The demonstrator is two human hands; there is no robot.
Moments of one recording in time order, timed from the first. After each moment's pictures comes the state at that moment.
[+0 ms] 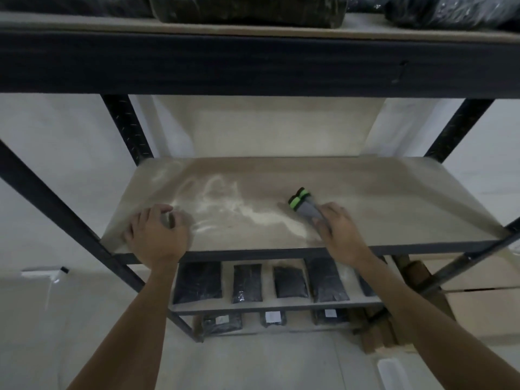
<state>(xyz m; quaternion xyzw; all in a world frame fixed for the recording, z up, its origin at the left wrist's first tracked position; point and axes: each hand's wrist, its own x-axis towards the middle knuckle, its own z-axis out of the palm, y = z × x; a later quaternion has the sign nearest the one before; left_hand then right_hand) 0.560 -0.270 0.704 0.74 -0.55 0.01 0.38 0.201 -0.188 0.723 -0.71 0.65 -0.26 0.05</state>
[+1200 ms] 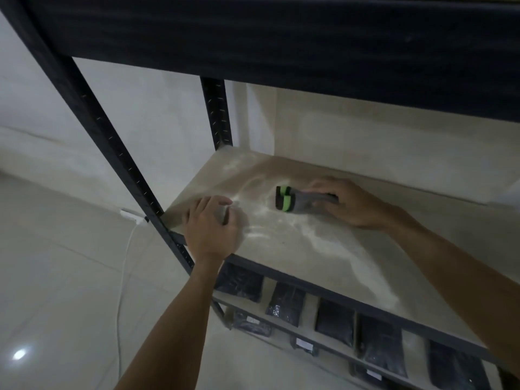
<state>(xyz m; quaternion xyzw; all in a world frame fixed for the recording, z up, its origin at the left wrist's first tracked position) 0.559 -0.272 0.705 0.74 -0.54 -0.02 0.41 0.270 -0.376 0.766 -0.89 0.34 -0.17 0.25</state>
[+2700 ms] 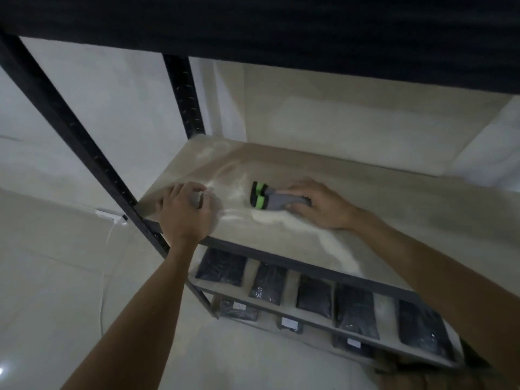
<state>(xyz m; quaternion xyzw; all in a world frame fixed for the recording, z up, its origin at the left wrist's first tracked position) 0.564 -0.273 0.703 0.74 -0.55 -0.03 0.38 0.261 -0.325 0.745 -0.90 0.32 -0.19 0.21</state>
